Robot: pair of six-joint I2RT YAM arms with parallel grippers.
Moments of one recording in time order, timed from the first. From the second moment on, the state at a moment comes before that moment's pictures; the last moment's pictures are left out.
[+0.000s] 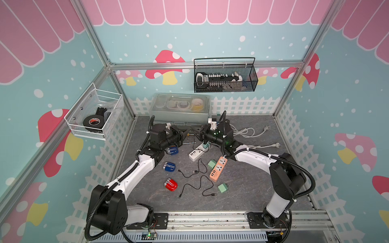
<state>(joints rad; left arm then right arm) -0.29 1.32 0.92 0.15 0.46 -1.52 0.67 1.75 1.18 0.53 -0.37 1.59</state>
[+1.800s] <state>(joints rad) -0.30 1.39 0.92 0.22 0.44 -1.55 0.67 1.79 1.13 0.65 -0.33 1.68</state>
